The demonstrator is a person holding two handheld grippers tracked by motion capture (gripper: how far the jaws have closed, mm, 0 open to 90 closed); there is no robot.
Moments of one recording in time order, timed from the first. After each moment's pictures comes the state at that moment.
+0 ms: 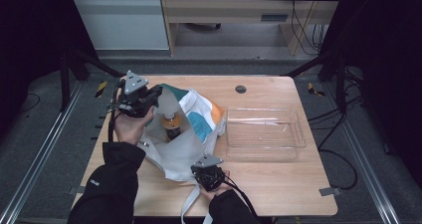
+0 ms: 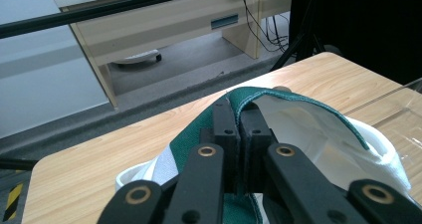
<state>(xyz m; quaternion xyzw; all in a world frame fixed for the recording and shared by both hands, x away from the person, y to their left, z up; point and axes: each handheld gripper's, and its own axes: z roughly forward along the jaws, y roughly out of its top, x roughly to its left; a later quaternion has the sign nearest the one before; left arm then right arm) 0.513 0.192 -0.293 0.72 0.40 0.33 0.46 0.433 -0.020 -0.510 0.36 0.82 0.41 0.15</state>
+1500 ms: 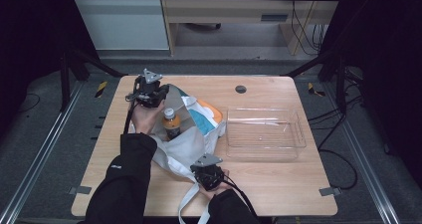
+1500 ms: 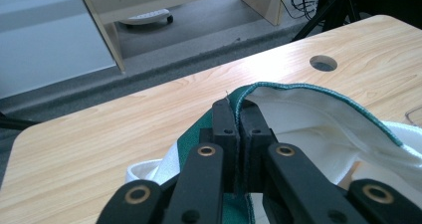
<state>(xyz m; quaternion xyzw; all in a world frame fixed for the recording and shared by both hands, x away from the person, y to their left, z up) 0.591 0.184 -0.351 0.74 0.45 0.31 0.40 0.435 -0.018 -0.509 0.36 0.82 0.41 0.15</state>
